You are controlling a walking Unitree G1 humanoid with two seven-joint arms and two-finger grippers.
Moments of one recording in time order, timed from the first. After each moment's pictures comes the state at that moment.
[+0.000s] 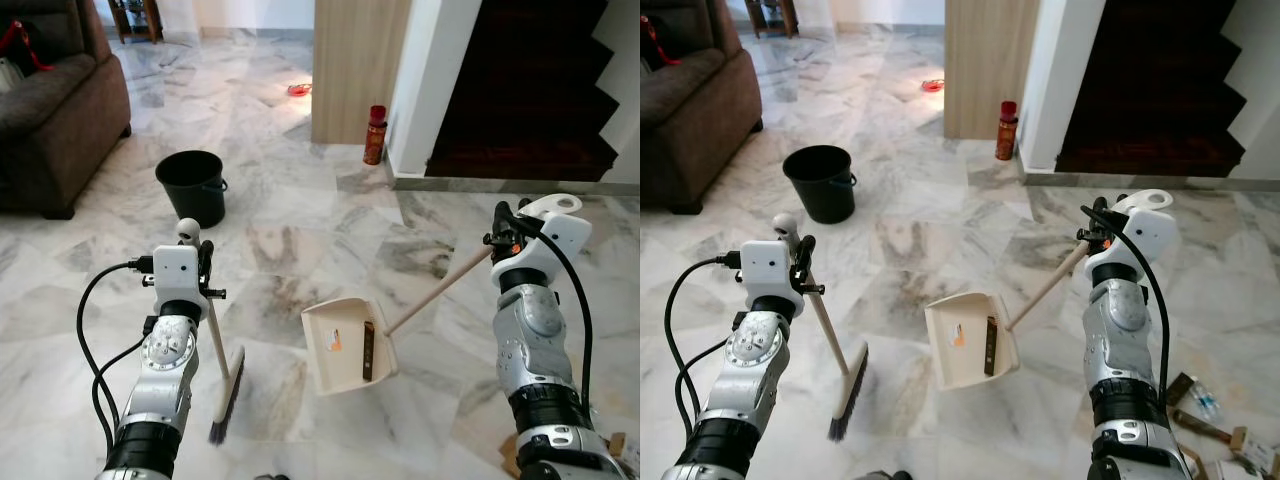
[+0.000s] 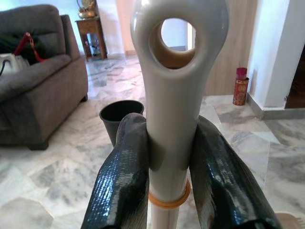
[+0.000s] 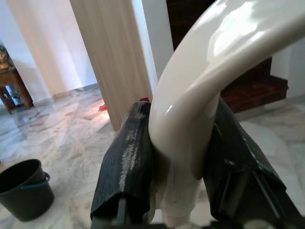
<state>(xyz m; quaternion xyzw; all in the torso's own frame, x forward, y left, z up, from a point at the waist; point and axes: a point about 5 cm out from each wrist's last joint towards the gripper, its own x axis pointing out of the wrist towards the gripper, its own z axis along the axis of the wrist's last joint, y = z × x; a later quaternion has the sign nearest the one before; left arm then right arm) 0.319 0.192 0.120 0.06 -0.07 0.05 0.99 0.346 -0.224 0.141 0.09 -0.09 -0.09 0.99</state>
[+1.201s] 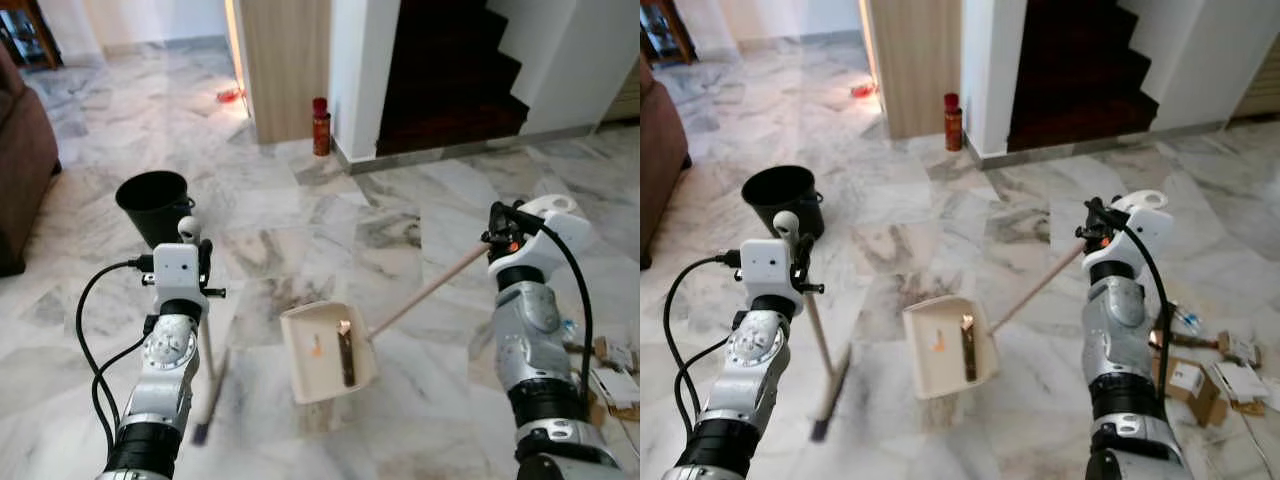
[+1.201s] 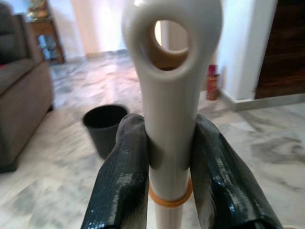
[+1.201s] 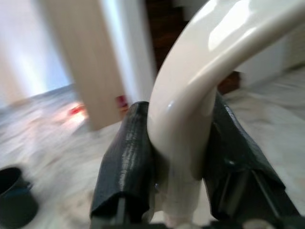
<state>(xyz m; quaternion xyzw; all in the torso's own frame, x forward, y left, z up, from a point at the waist) 0.315 0.192 0.119 0.05 -0.06 0.06 0.99 0.352 -0.218 0.143 0.08 -0.08 -0.07 0.99</state>
